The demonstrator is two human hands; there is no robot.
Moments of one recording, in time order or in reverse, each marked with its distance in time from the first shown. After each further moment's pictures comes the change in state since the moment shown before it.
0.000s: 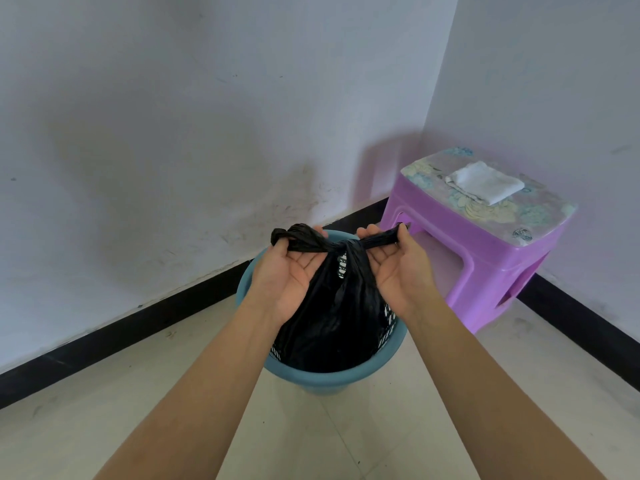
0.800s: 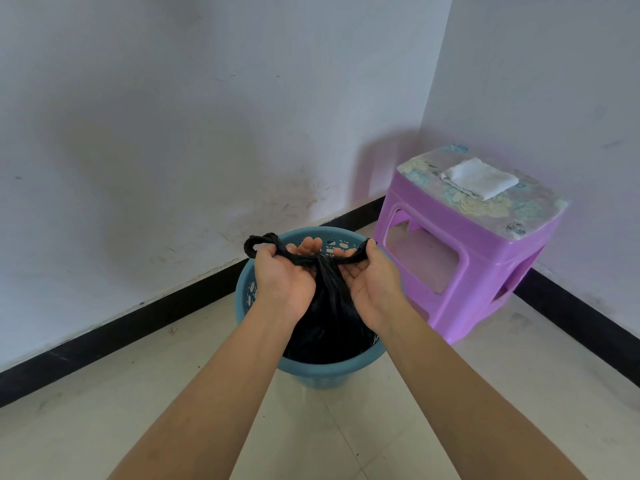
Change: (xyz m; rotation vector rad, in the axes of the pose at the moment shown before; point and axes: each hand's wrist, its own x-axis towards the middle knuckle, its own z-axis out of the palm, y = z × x) left_hand -0.007 -0.015 0.010 -0.368 0.133 0.031; right_hand -0.016 0.036 0.017 -0.065 0.108 0.004
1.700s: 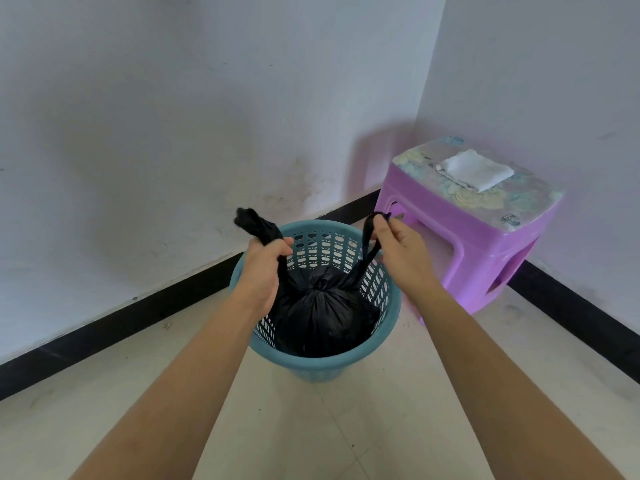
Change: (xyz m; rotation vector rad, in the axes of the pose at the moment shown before) left_hand 0.005 0.020 -0.021 0.911 -0.034 0.214; right_hand 0.018 -0.043 -0.041 -1.004 0.006 -0.456
